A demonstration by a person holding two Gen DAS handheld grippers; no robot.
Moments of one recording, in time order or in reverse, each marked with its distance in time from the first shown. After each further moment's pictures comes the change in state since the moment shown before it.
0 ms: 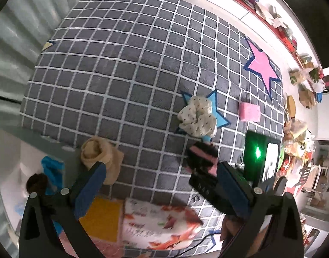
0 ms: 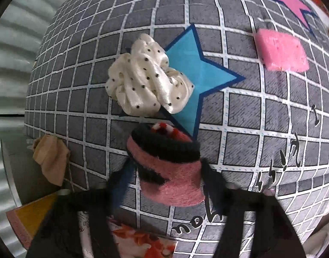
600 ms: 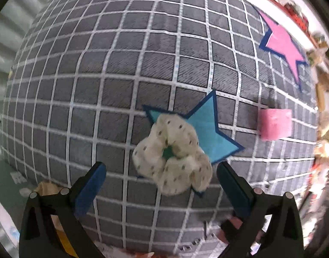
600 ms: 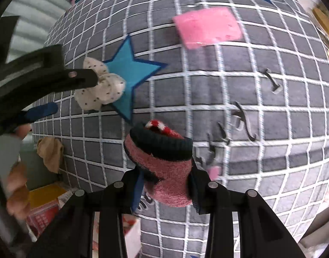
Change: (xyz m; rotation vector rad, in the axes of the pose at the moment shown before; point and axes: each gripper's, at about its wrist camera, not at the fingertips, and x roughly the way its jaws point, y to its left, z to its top) left arm 0.120 -0.084 0.048 0.111 0.020 0.183; right arm -0.049 -0.117 -0.045 0.127 -0.039 0.074
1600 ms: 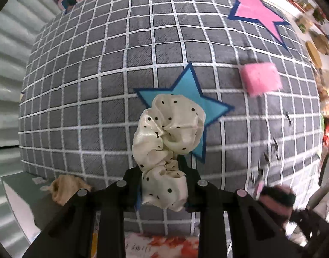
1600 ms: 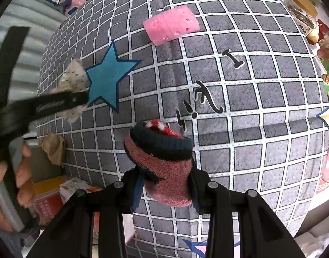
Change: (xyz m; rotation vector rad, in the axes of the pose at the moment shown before) left arm -0.034 -0.036 -0.051 0.191 -0.039 0.082; right arm -0.035 -0.022 -0.032 0.070 -0.030 0.000
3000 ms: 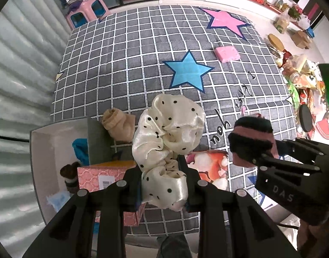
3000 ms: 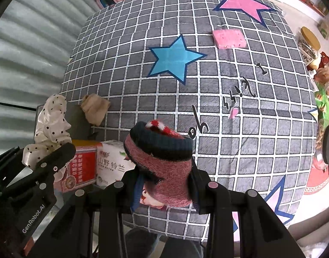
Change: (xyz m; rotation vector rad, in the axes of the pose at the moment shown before) left arm -0.109 0.076 -0.158 0.056 -0.161 -0.060; right arm -0.049 0.123 -0.080 -0.165 -0.068 -0.043
